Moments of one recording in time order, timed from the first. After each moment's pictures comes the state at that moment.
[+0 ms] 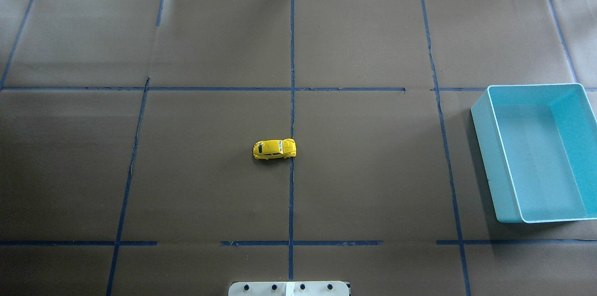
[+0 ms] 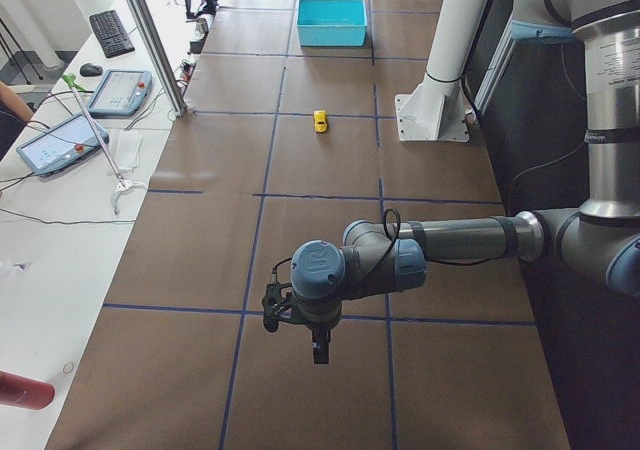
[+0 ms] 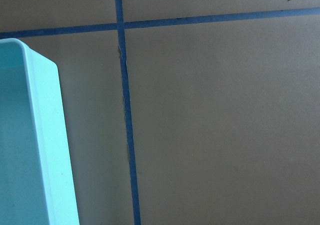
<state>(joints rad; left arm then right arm) -1.71 -1.39 -1.70 -1.47 -2.36 0.18 1.64 -1.76 1.79 -1.69 2.31 -0.02</state>
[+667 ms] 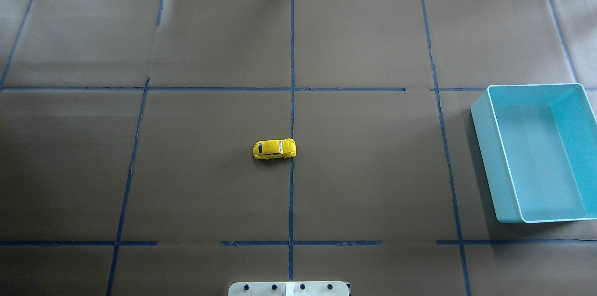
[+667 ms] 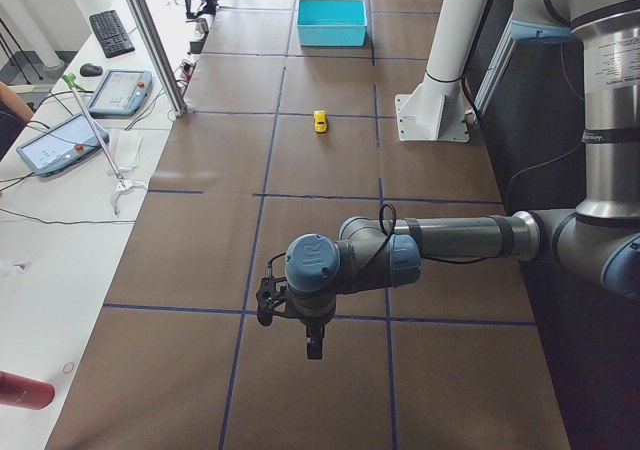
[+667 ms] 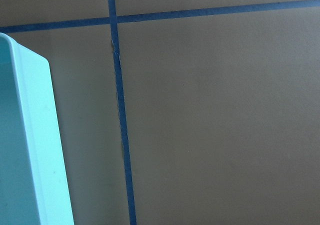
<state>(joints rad) -1.71 -1.40 -1.71 -1.47 -2.36 0.17 1.64 -1.76 1.77 -1.69 2.30 -0.02</state>
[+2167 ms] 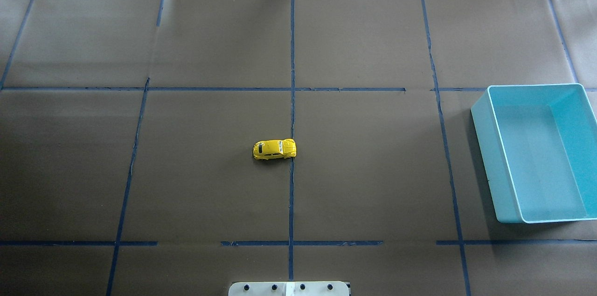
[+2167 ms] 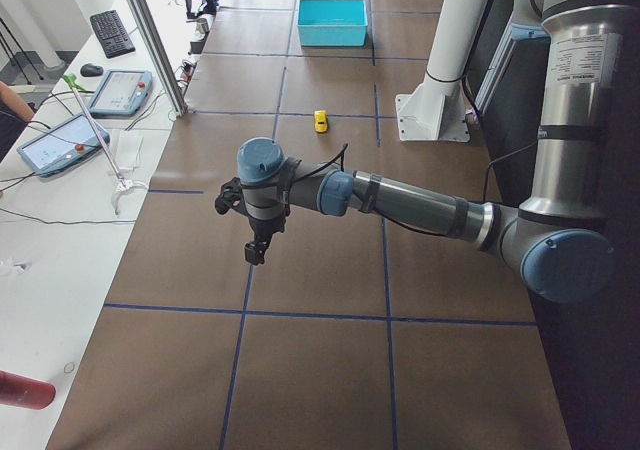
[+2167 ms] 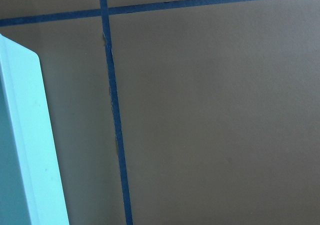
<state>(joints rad) -1.42 -1.60 -1.83 -1.55 -2.36 0.17 1.64 -1.76 1.76 -1.69 2.30 -0.02</state>
